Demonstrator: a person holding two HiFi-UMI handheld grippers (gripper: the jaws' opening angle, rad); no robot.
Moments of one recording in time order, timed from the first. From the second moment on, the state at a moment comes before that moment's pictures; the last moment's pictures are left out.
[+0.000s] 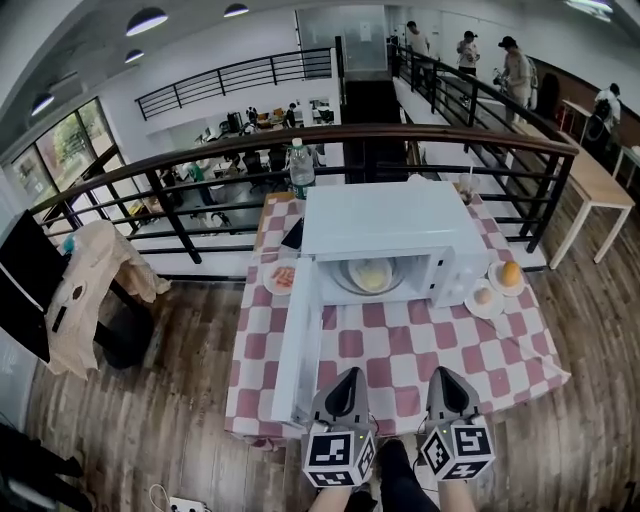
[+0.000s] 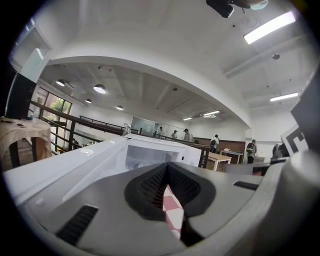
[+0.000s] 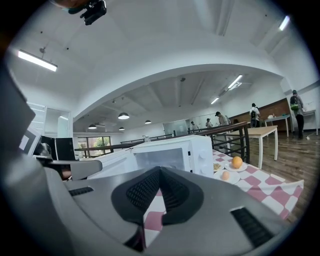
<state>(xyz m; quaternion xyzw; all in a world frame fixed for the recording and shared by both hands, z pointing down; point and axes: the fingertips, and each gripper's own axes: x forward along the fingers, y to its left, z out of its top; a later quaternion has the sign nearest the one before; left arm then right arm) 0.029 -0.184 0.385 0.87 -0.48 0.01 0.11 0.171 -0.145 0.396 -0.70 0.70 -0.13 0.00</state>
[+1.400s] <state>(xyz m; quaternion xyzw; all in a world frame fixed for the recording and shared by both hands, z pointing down) 0.063 -0.359 0.448 0.79 -0.60 0.05 0.16 0.231 -0.351 0.461 -0.59 0.78 -0.21 -0.04</state>
